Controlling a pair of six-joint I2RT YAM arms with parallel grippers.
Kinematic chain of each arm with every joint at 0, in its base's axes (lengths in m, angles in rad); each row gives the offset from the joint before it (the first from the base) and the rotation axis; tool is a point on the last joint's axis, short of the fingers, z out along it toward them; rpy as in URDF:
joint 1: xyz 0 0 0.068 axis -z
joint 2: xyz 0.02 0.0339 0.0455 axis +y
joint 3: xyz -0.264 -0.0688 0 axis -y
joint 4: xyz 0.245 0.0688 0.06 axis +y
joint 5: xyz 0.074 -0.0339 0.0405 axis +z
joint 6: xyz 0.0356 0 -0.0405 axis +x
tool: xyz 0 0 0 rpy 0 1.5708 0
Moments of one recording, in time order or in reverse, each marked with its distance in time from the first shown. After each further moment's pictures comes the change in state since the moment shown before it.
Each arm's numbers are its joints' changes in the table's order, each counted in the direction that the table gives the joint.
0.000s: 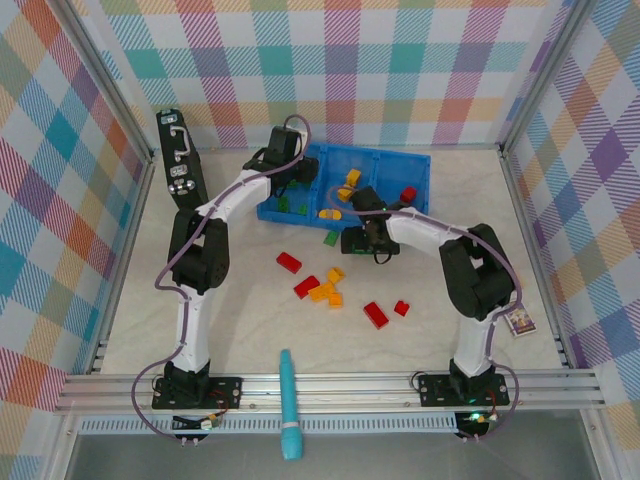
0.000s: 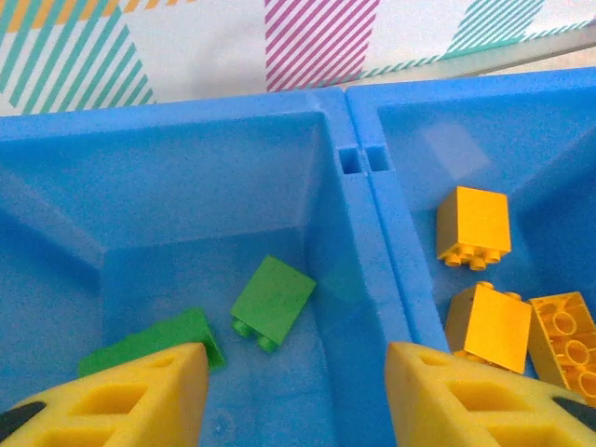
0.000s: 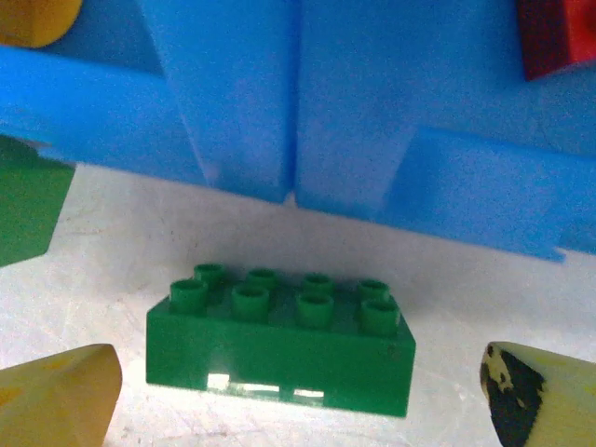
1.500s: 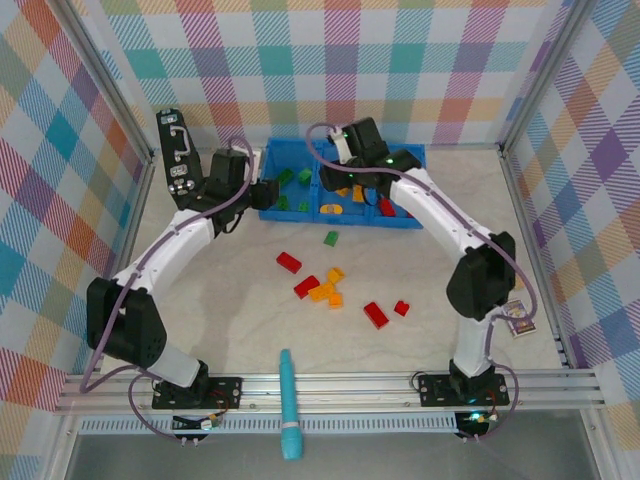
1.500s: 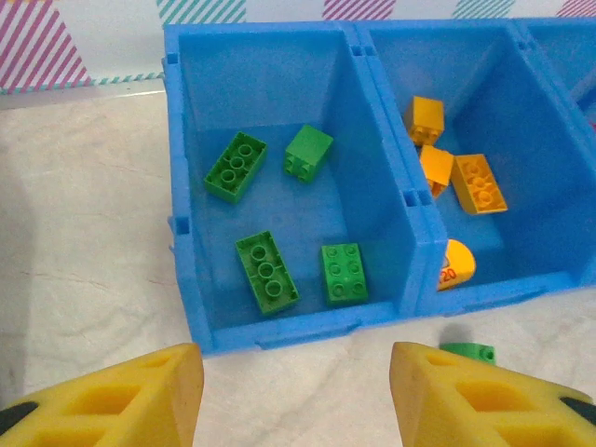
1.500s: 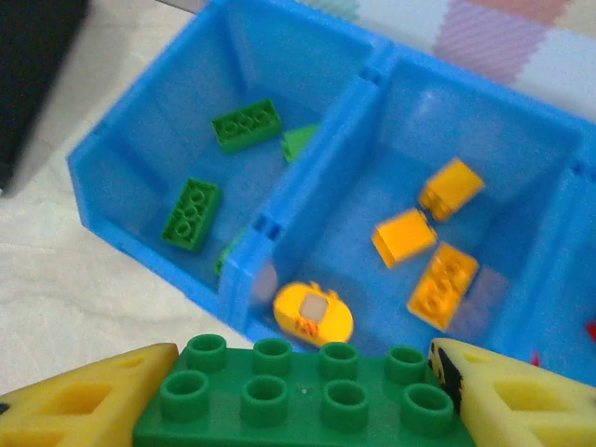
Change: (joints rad) left arm -0.067 -0.699 -0.621 0.053 -0.027 -0.056; right arm -0.033 0.025 0.600 0.075 0.070 -0.447
